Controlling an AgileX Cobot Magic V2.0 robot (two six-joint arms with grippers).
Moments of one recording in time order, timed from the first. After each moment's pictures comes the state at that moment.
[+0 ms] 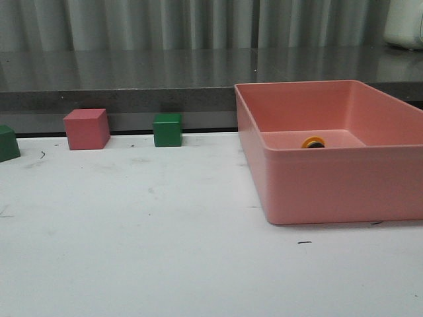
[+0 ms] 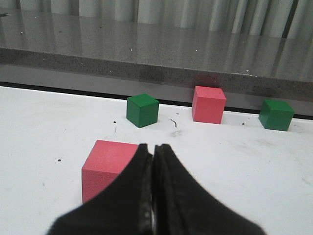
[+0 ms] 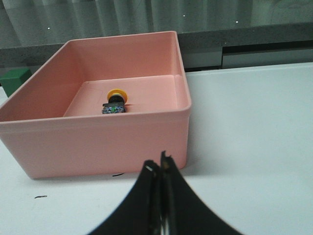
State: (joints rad) left arm 0.07 0.00 0.00 -0.10 0.17 0.01; right arm 0.02 -0.01 0.03 0.09 0.20 0.05
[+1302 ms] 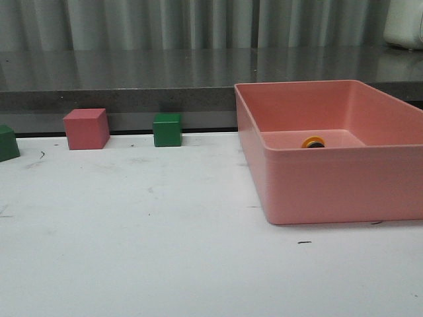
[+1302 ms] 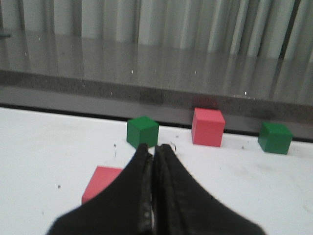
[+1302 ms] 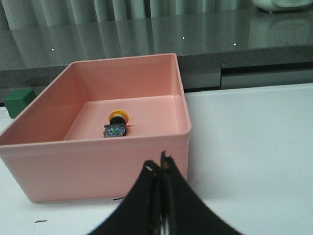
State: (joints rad) left arm 0.07 0.00 0.00 -0.10 0.05 0.01; right arm 0.02 -0.01 0.03 0.09 0.12 0.05
